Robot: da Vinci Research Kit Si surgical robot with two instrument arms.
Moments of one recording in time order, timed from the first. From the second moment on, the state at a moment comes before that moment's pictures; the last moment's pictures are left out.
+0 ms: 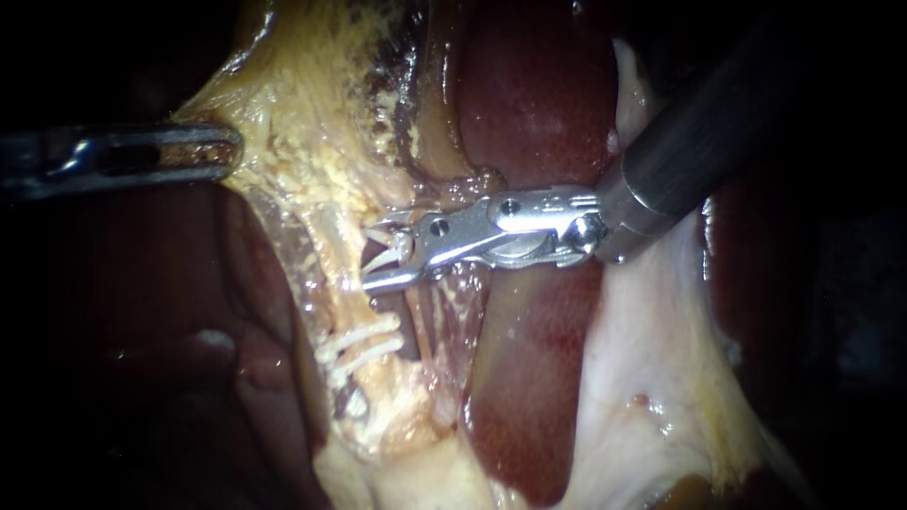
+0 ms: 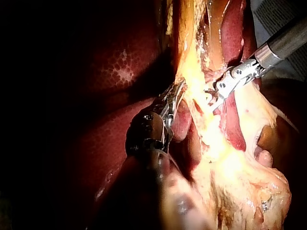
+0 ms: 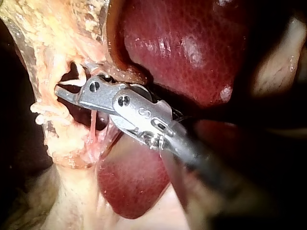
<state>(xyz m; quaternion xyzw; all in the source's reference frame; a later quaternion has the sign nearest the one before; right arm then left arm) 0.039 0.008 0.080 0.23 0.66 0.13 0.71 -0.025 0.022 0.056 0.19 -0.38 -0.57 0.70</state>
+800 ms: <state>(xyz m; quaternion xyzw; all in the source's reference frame) 0.038 0.008 0.080 0.24 0.65 0.14 0.70 -0.024 0.022 0.056 0.20 -0.38 -0.57 0.70</state>
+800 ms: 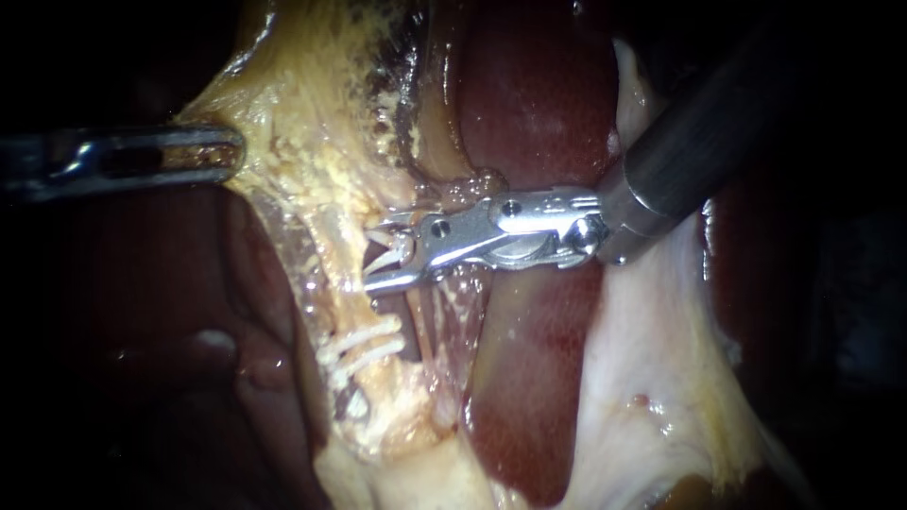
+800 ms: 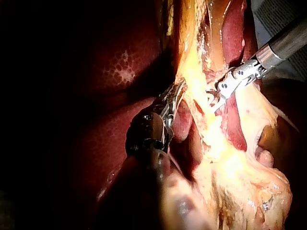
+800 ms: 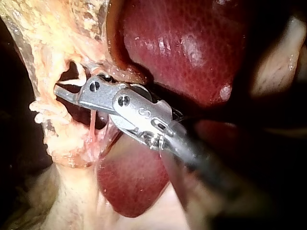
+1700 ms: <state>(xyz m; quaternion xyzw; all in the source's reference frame) 0.034 0.008 0.076 0.36 0.63 0.18 0.66 -0.023 0.023 0.054 0.19 -0.38 -0.58 0.70</state>
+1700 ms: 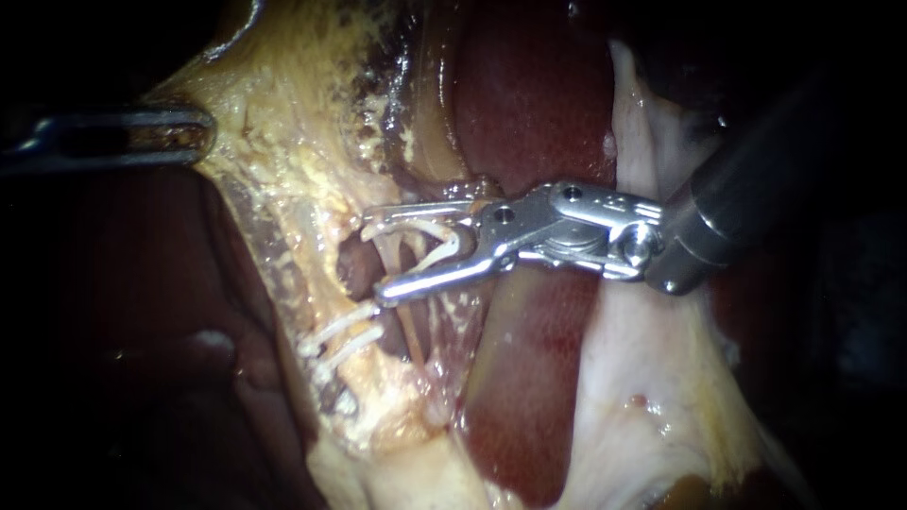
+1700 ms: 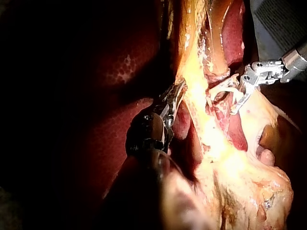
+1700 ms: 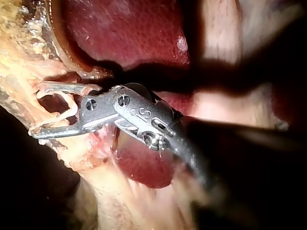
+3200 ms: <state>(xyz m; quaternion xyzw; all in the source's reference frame) 0.039 0.003 0.079 0.51 0.55 0.23 0.62 -0.024 0.023 0.053 0.19 -0.38 -0.58 0.70</state>
